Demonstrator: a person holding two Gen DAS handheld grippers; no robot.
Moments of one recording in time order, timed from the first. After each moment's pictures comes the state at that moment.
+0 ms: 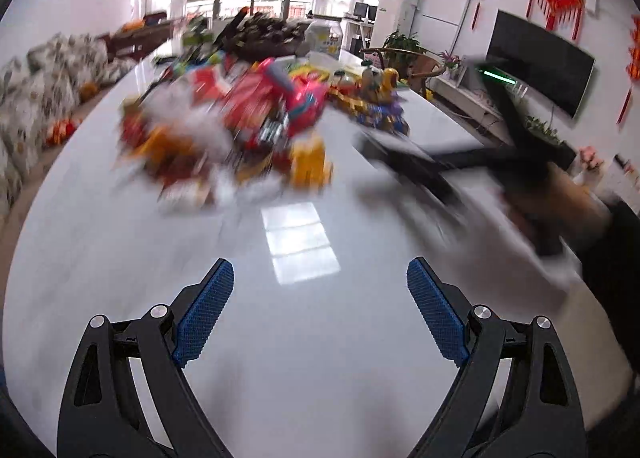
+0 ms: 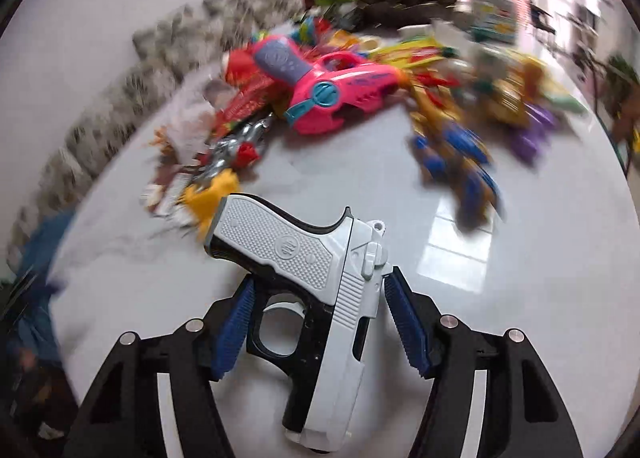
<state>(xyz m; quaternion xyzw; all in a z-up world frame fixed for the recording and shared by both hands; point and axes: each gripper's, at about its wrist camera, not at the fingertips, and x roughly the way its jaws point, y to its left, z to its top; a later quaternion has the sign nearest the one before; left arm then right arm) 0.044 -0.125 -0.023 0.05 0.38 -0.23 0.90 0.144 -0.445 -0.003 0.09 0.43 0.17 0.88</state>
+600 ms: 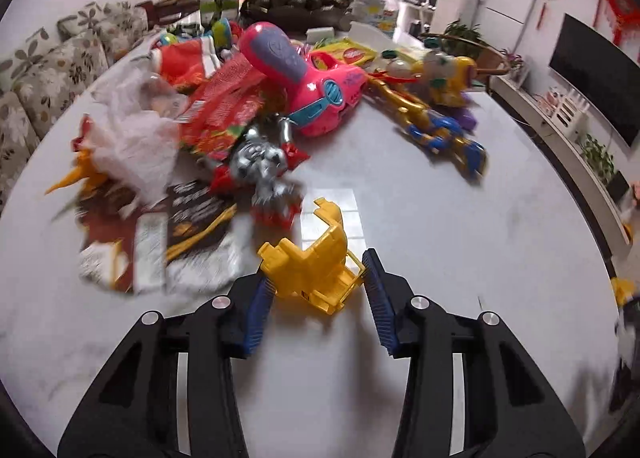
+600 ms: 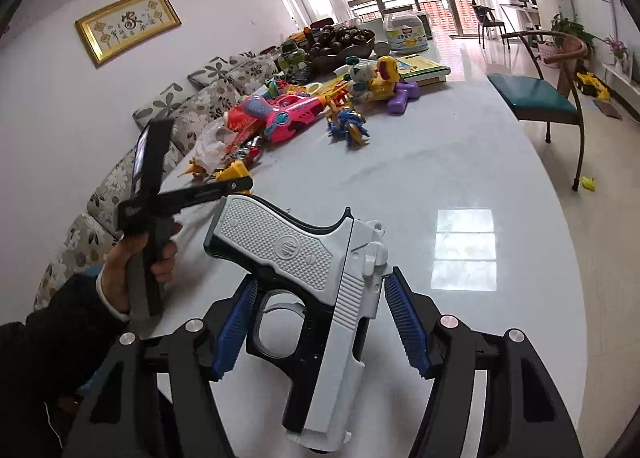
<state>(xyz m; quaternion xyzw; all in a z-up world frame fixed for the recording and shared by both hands) 0.131 -0.191 -0.055 0.03 0.43 -0.13 0.90 0.004 -0.516 0.003 0.19 0.36 0.15 0.90</state>
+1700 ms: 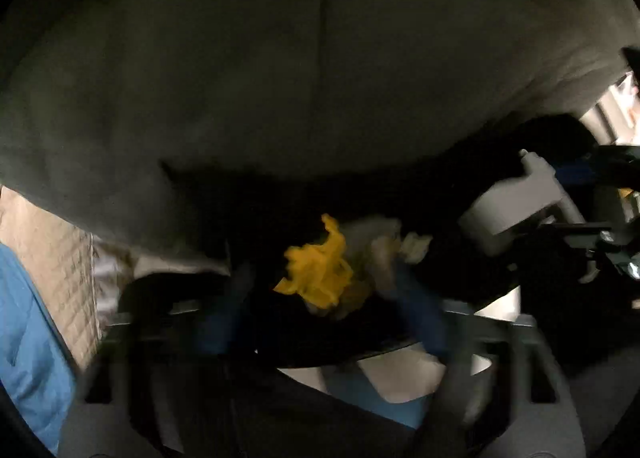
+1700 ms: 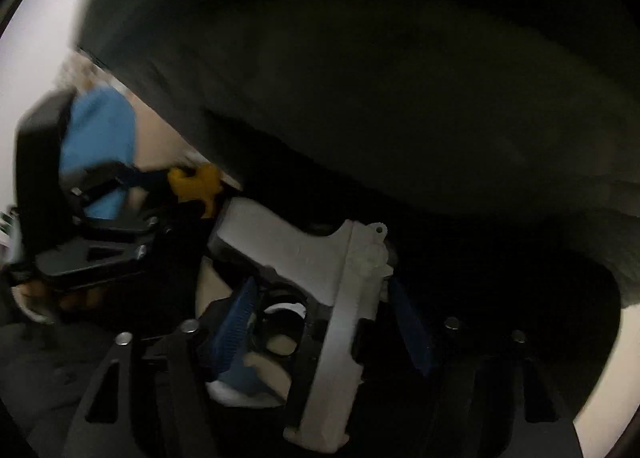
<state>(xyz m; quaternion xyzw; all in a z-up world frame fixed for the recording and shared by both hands) -0.122 -0.053 -0.269 0.10 0.60 -0.14 0.78 -0.069 -0.267 -0.211 0.05 0.60 0.21 0.77</state>
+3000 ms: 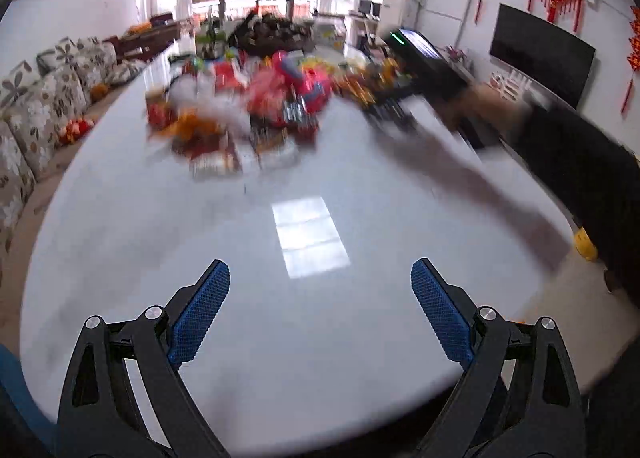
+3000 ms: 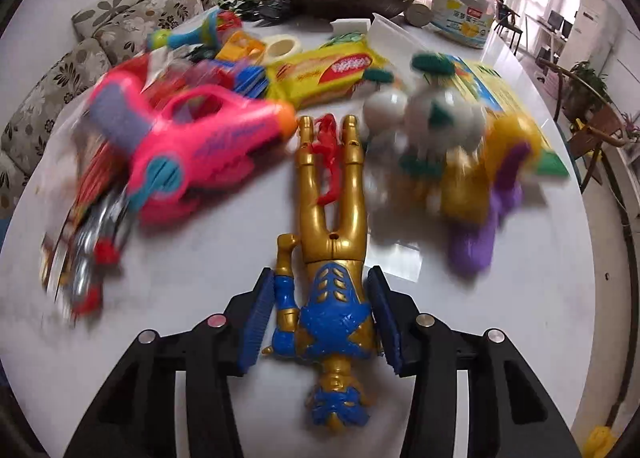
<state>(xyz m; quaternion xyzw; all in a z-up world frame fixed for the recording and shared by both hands) -0.002 -0.103 -0.006 0.05 0.38 -0.21 0.90 0.274 -0.454 -0.013 0.00 0.49 0.09 0.87</state>
